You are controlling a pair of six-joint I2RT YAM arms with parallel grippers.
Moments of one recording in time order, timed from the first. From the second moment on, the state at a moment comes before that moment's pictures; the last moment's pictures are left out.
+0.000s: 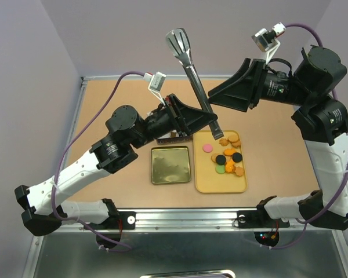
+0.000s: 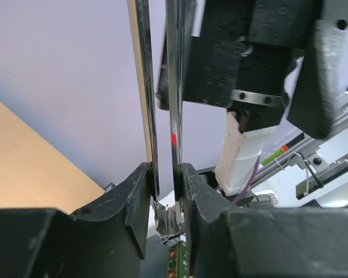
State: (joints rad) left arm -1.03 1.13 1.34 0.08 0.15 -0.91; right arm 0.51 1.31 2.06 -0.63 -0.81 0.76
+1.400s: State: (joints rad) left arm -1.07 1.29 1.46 0.22 0.19 -0.90; right arm 0.52 1.23 1.81 -0.35 -0.81 0.92
